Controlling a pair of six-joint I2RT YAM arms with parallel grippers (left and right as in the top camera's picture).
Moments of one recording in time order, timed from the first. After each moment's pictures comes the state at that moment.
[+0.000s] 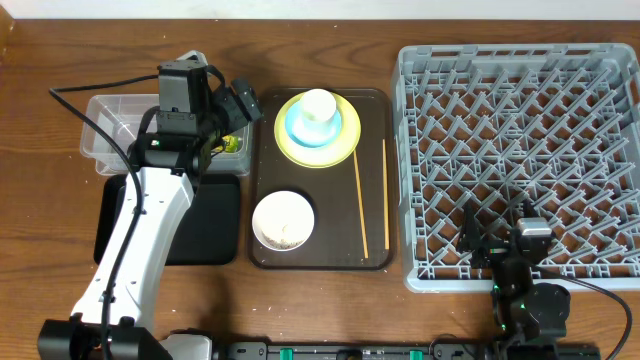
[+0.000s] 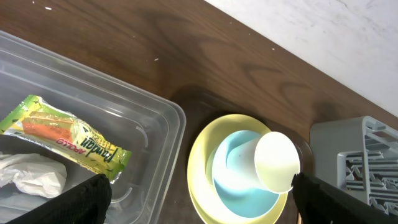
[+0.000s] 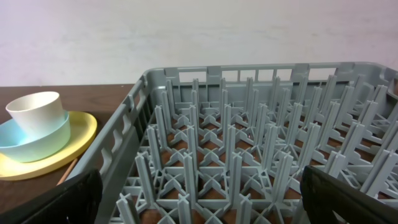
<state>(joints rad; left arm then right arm) -0.09 1.45 1.18 -0.46 0.07 -0.56 0.05 0.01 0.01 -0.07 -0.02 0.07</state>
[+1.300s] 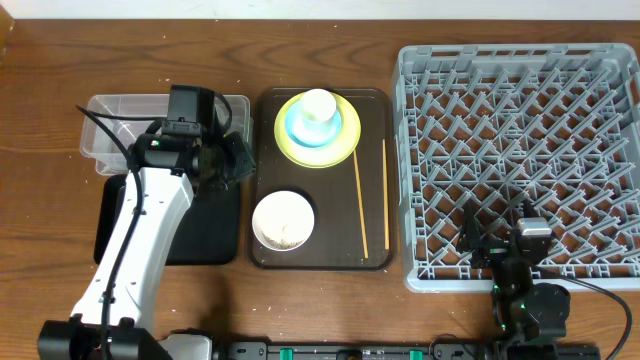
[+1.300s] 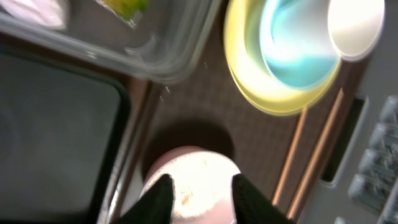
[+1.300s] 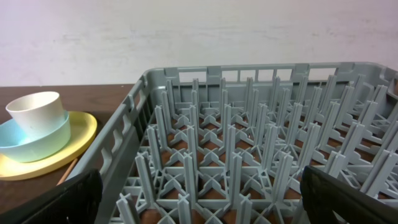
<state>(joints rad) -0.09 1.45 1.18 -0.92 0.24 -0.54 0.05 0.01 0.01 -0.07 -0.02 0.07</state>
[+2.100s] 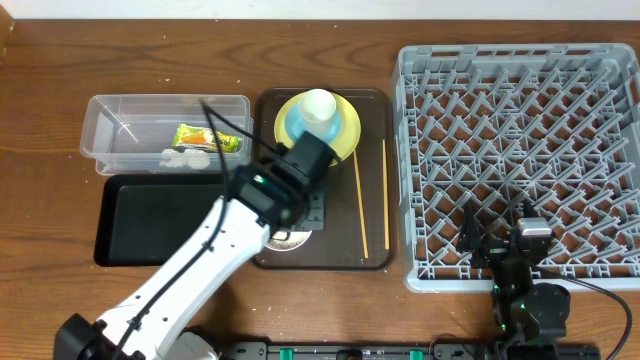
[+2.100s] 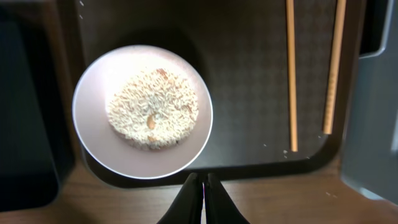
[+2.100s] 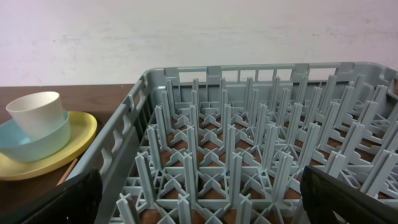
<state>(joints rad) -0.66 1.42 1.18 -1.07 -0.06 -0.61 0.05 0.01 0.01 -0.07 -0.02 0.07</state>
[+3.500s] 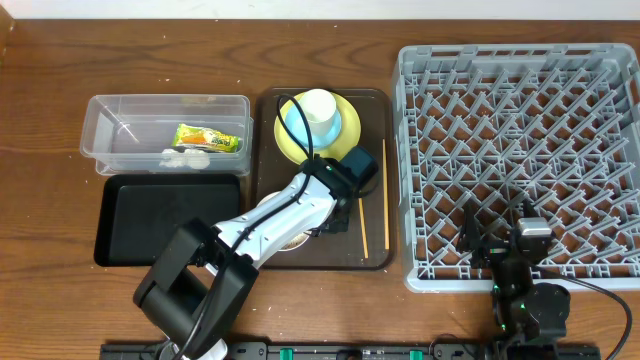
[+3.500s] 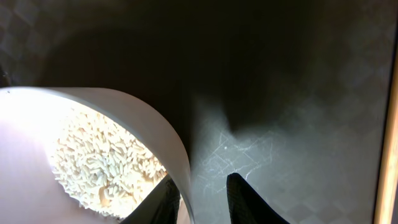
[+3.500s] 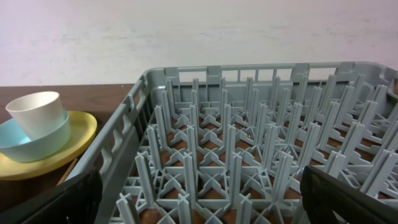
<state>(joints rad) -0.73 1.81 1.18 -0.90 -0.17 -0.65 0.05 0.01 0.01 -0.07 -0.02 0.07</state>
